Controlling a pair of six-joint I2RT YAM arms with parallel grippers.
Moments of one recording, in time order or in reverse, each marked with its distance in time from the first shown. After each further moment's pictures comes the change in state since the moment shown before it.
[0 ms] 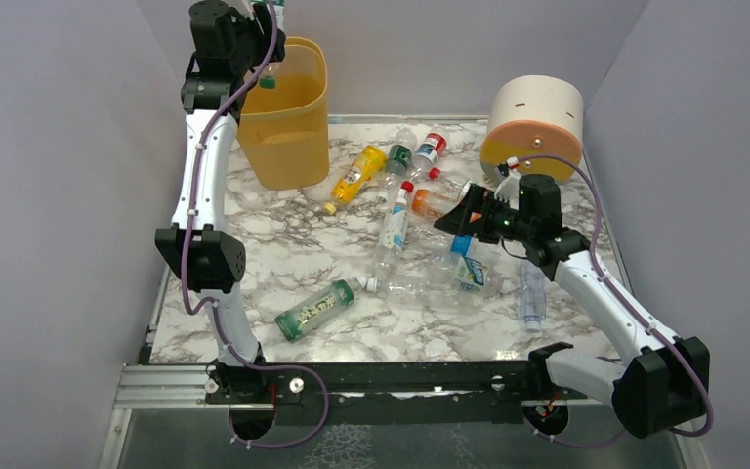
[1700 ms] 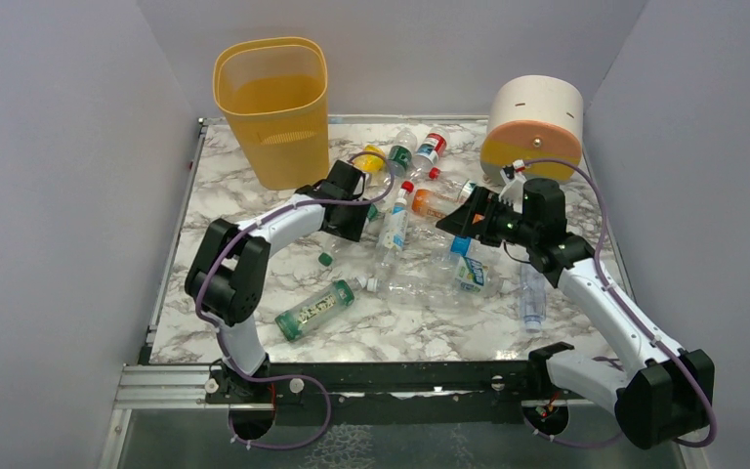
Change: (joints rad) left arm -0.467 -0.152 -1.112 -0.020 -0.164 0.072; right arm 0.000 -0.053 -0.029 0.008 0.014 0.045
